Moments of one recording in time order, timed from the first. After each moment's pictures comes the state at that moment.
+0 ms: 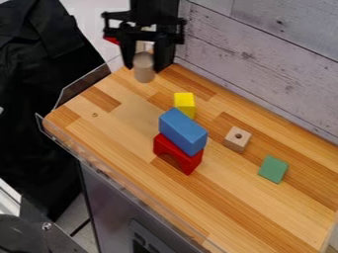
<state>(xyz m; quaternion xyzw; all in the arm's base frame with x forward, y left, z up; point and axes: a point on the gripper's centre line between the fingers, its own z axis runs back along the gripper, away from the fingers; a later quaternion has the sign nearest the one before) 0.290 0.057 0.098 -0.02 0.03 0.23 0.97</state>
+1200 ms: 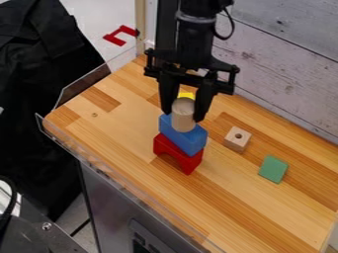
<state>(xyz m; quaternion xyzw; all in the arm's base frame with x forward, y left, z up) 0.258 -0.016 0.076 -0.04 0.10 0.14 0.98</state>
